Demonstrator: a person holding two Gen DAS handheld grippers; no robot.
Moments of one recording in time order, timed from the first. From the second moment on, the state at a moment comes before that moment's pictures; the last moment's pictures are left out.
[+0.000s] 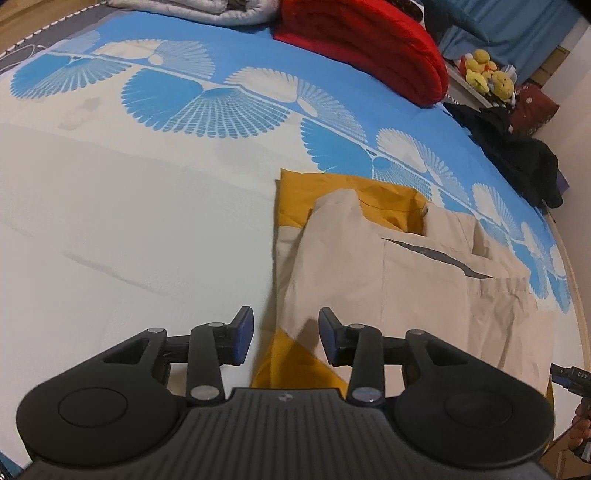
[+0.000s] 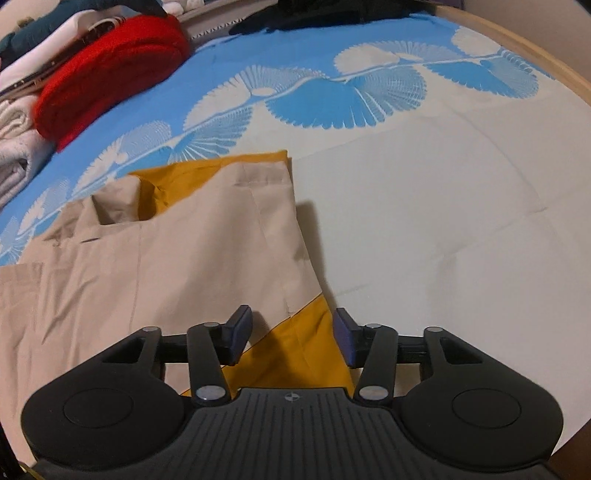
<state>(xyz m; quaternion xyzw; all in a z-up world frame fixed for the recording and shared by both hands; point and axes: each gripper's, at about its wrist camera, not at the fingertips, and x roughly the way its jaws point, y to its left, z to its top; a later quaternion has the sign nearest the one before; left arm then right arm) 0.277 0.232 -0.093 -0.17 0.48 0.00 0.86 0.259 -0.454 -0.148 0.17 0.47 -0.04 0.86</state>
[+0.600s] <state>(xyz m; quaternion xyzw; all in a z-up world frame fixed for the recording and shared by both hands) 0.296 0.212 -0.108 -0.15 0.50 0.01 0.86 0.255 -0.452 -0.143 0.18 0.45 0.01 0.87</state>
